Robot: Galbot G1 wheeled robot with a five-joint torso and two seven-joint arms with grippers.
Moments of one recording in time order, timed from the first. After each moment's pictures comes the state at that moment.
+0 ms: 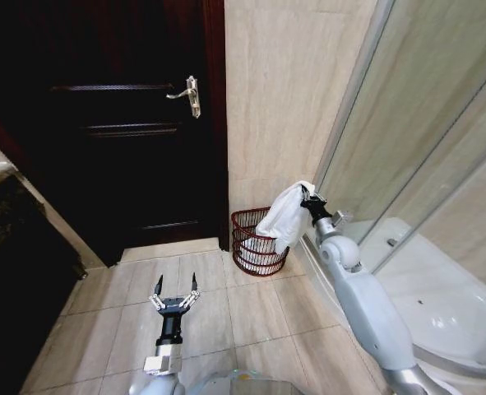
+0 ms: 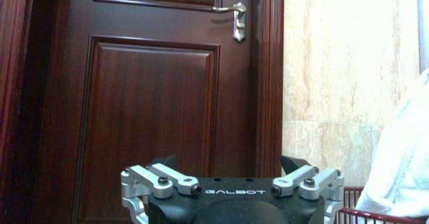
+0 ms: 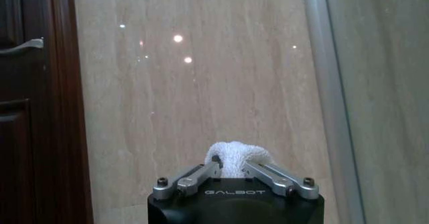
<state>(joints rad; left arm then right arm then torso) 1.81 -1.61 -0.52 -1.98 0.01 -0.56 -0.07 -0.84 1.17 0.32 1.79 0.56 -0.13 0.14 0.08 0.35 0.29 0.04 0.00</state>
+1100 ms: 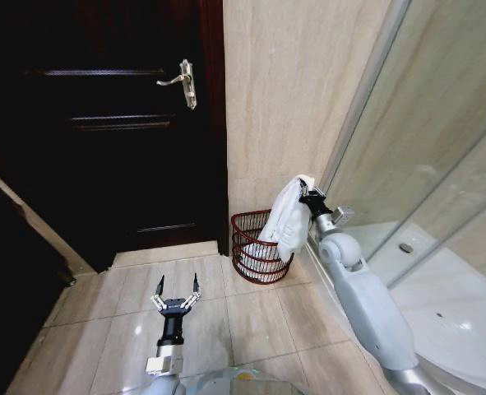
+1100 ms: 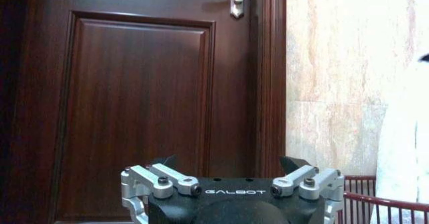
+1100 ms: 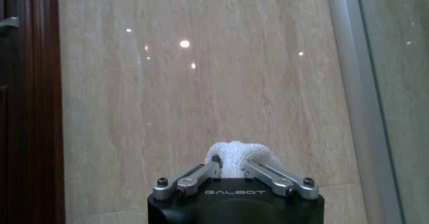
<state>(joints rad) 1.81 -1.61 -0.52 -1.97 0.03 -0.56 -0.07 -0.83 1.17 0.31 1.83 0.55 -0.14 0.16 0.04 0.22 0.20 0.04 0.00</state>
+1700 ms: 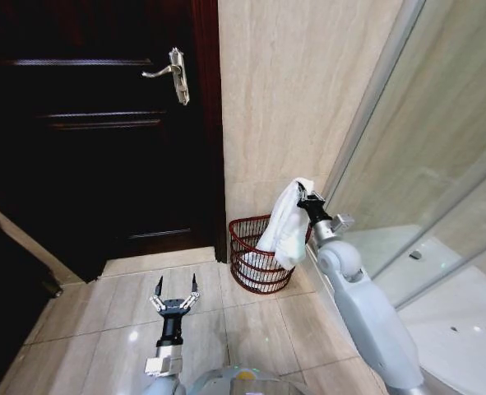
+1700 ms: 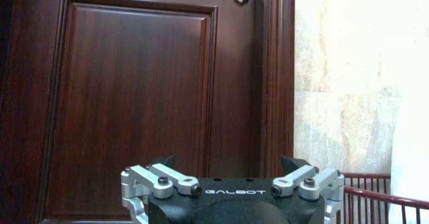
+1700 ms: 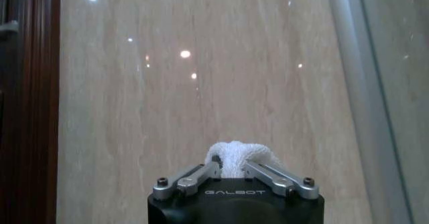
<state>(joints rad) 1.81 -1.61 -0.52 -1.96 0.02 -0.57 -0.08 -0.91 1.16 0.34 1.97 0.52 -0.14 0.19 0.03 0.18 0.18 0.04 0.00</state>
